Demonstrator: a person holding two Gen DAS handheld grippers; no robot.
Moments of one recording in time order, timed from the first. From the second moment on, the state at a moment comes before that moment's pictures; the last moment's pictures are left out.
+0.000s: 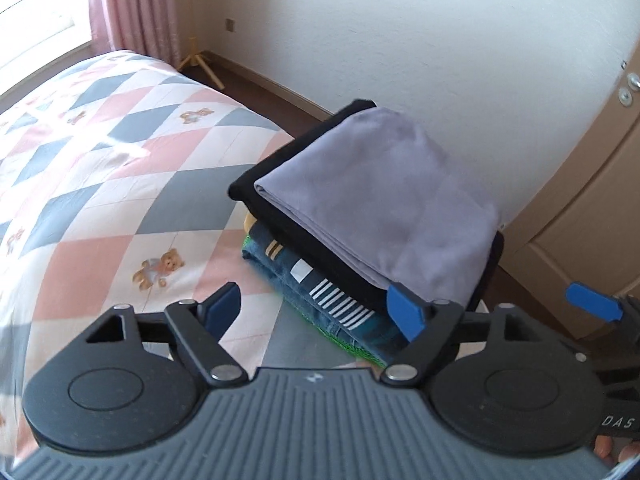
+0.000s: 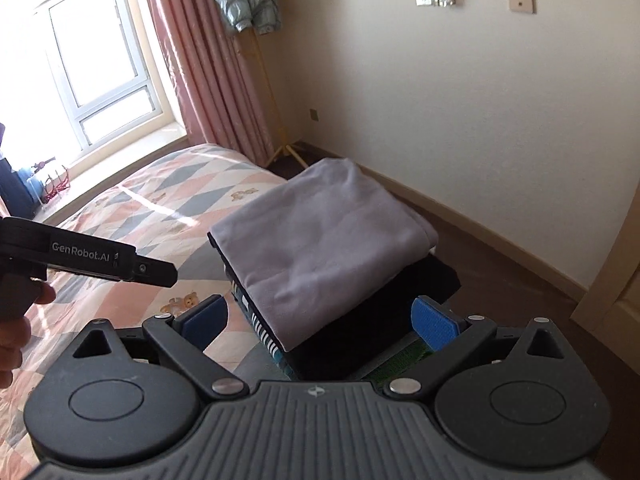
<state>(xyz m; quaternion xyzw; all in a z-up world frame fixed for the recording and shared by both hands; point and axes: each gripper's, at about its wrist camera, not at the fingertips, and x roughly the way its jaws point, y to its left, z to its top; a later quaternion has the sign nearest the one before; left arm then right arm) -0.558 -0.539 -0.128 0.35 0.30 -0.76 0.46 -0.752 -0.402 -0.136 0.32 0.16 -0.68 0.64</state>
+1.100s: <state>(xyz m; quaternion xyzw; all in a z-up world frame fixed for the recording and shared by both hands) -0.434 -0.418 -0.070 0.37 0.20 -0.78 0.45 -0.609 -0.304 -0.084 0.39 0.10 -0.79 0.45</state>
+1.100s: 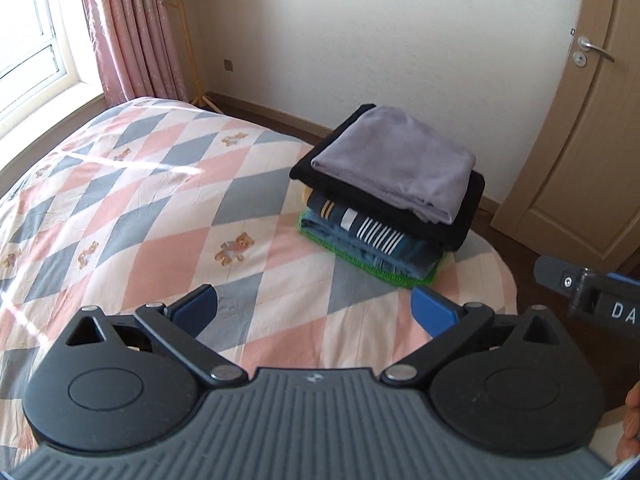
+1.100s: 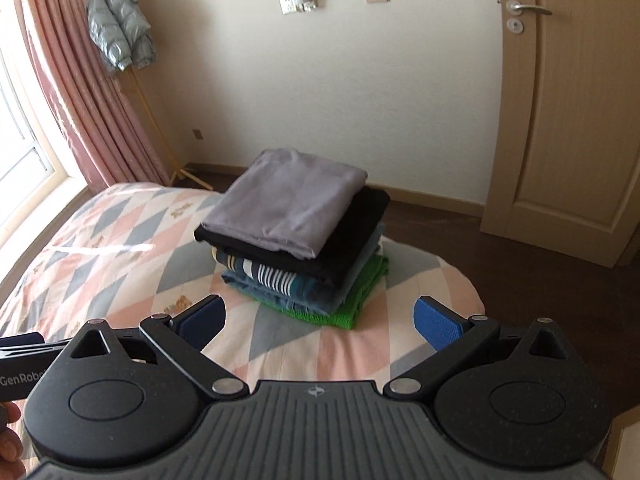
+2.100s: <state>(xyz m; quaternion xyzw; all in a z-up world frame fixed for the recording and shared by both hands) -0.415 -0.460 -0.128 0.41 0.19 -0.78 0.44 -0.570 -0.357 -0.125 0.42 0.16 -0.80 0.40</state>
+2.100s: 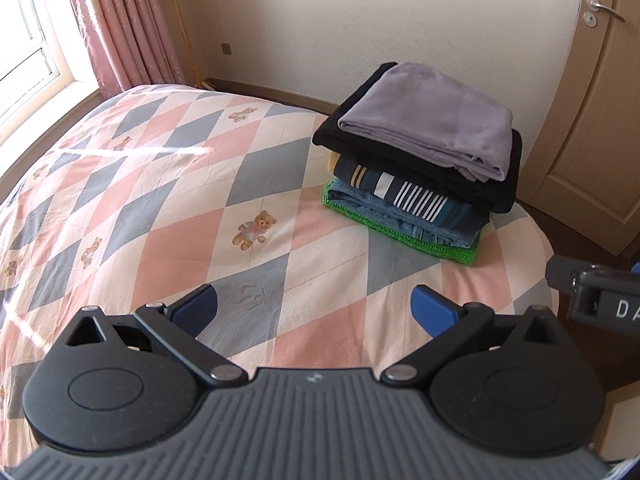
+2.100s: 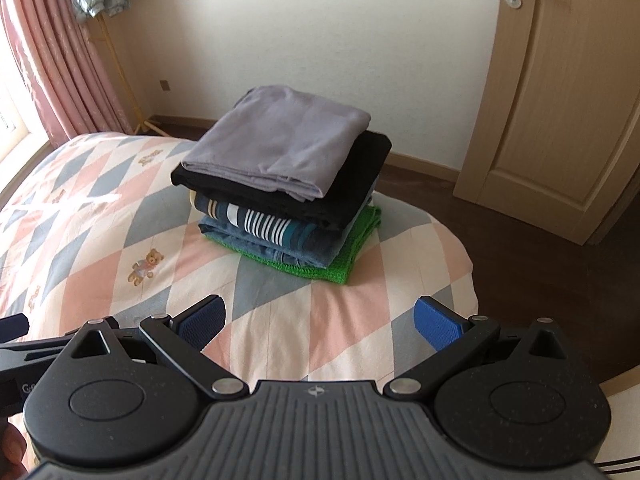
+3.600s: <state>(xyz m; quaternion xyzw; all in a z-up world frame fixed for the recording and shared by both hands) -0.466 -0.534 -0.183 0.44 0.18 -0.80 0.38 -0.595 -0.403 -0.180 0.45 0.20 -0.80 0.35</state>
